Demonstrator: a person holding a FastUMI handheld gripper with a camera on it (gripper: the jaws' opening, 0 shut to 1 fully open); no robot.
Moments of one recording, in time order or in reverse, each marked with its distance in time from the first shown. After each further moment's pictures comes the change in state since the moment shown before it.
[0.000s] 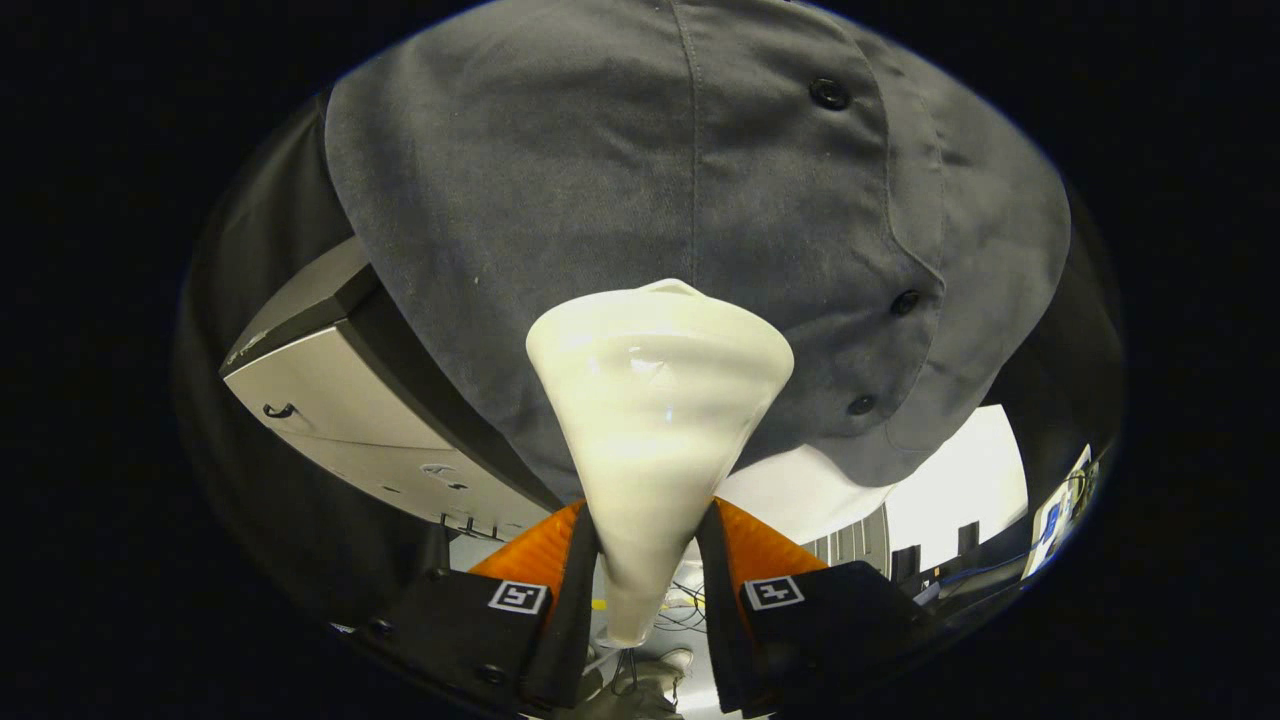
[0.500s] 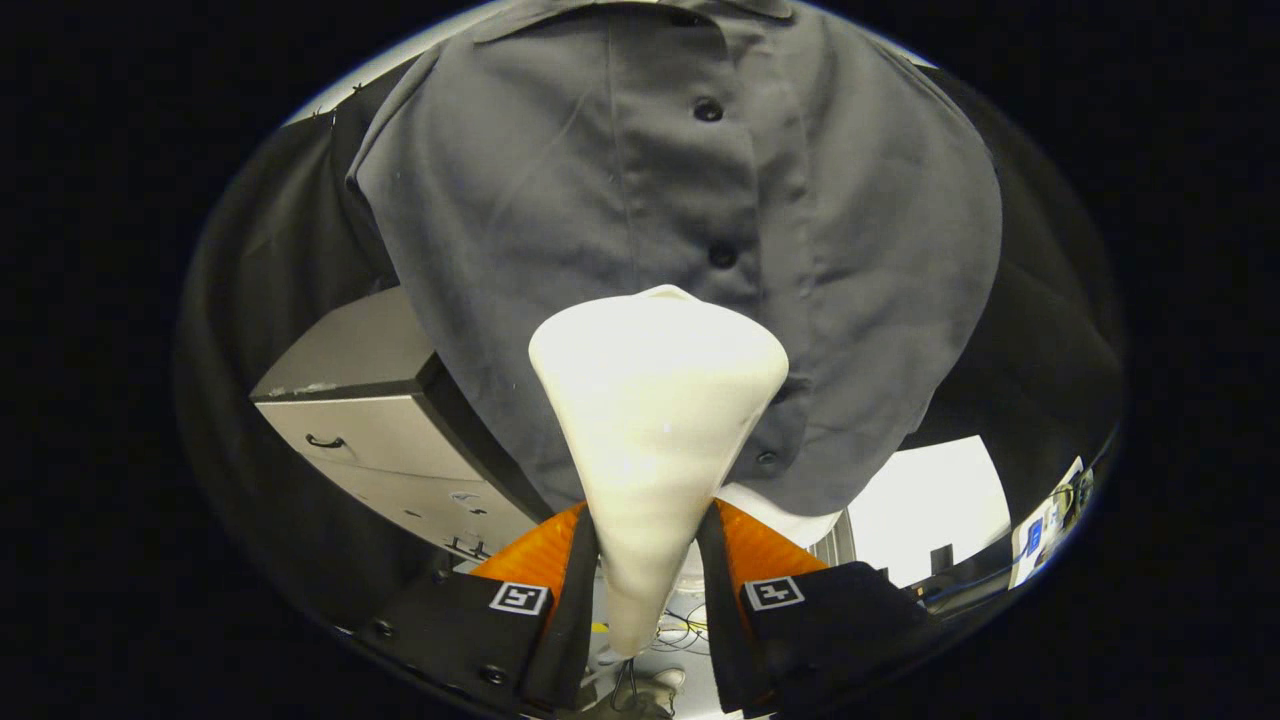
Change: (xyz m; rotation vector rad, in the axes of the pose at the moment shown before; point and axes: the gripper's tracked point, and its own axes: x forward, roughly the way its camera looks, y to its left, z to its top) arm -0.097 -0.032 0.062 -0.001 -0.179 0.001
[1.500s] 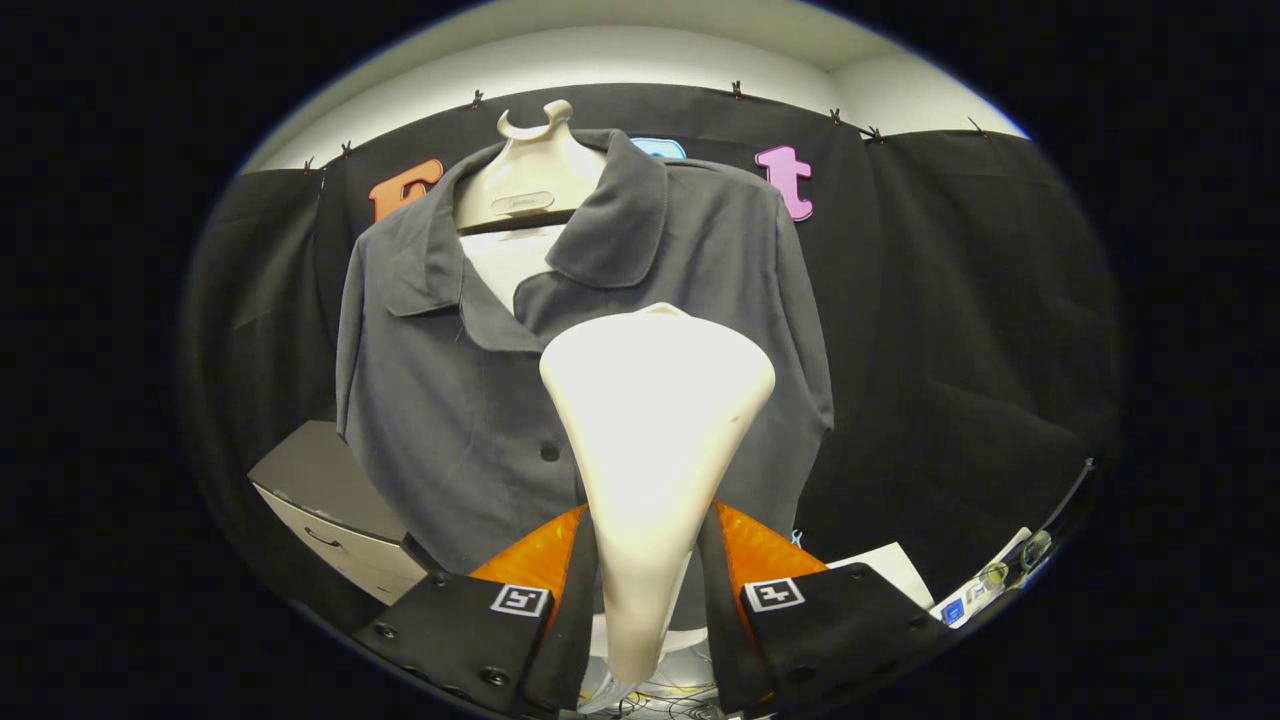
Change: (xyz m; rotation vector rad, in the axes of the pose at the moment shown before) arm -0.111 -0.092 0.192 -0.048 -0.331 -0.113
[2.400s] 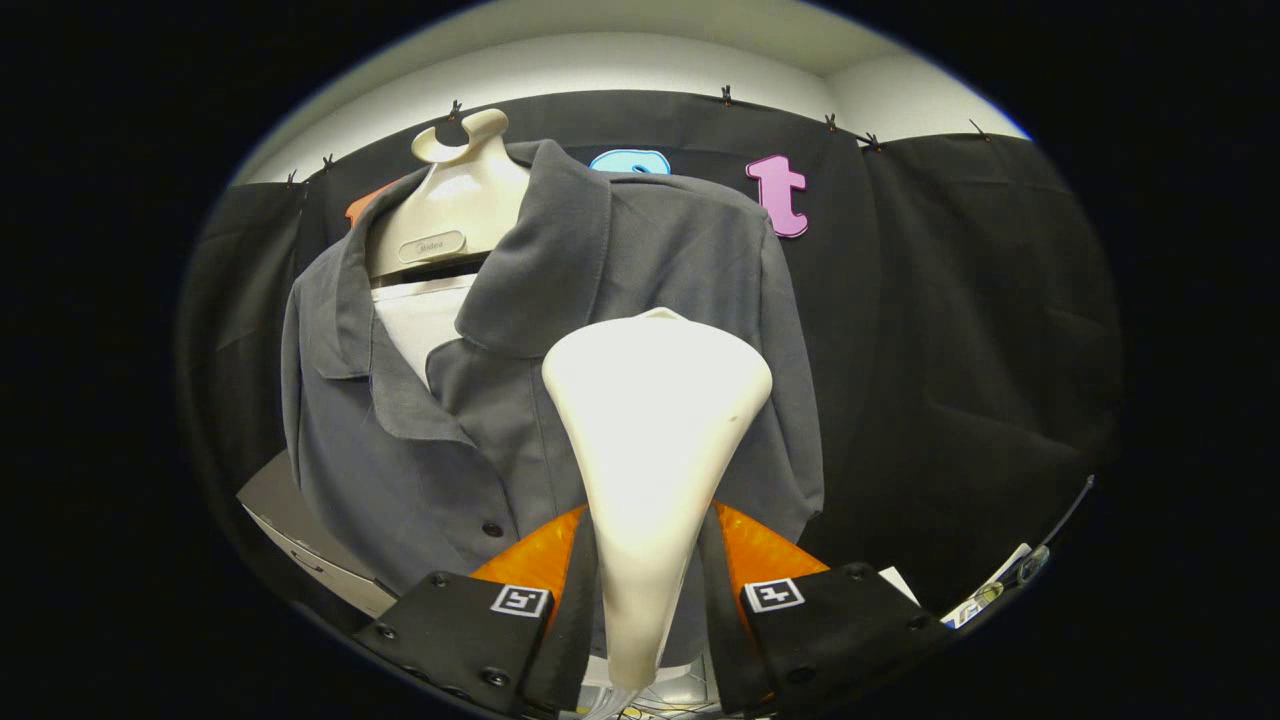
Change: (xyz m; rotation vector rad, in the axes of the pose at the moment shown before) arm 0.053 -0.032 0.038 0.010 -0.036 -0.012
